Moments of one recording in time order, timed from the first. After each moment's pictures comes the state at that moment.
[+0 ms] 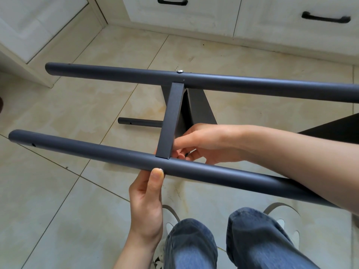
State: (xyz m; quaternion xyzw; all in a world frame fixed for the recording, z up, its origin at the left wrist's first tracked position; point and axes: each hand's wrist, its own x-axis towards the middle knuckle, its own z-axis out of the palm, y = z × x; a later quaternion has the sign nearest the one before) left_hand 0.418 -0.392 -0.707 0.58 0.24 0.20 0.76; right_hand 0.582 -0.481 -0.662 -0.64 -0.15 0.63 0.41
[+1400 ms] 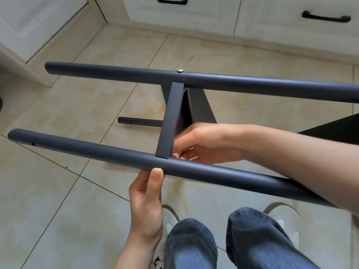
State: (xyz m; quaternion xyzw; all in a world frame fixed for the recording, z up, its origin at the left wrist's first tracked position) left_hand 0.417 -0.392 -0.712 0.58 0.25 0.20 0.75; right_hand 0.579 -0.483 -0.660 -0.59 -0.14 0.64 0.48
